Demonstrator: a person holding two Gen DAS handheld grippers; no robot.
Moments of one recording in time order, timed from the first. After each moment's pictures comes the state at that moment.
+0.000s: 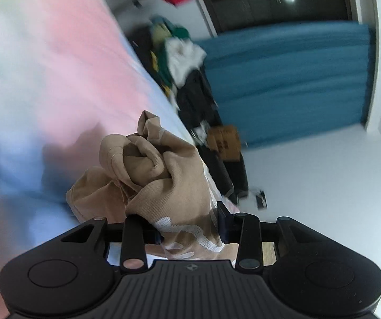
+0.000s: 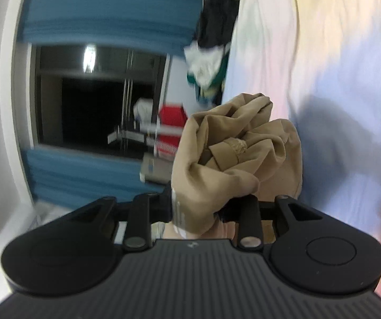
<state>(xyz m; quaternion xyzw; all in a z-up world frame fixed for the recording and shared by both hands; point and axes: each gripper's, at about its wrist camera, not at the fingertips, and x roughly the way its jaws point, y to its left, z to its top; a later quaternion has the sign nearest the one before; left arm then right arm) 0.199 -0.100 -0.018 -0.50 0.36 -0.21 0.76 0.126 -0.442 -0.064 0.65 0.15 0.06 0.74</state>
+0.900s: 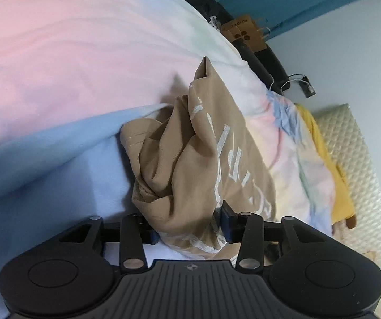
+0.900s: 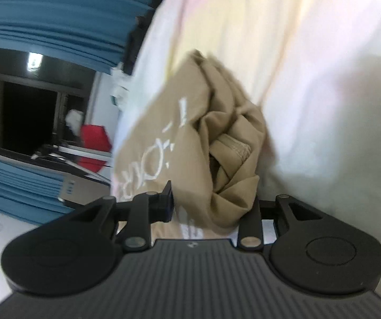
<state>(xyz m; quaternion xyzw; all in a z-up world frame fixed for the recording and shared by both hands) 0.291 -0.292 -0.155 -0.27 0.49 -0.29 0.77 0.154 -0.581 -0.213 0.58 0.26 -0.04 0.77</state>
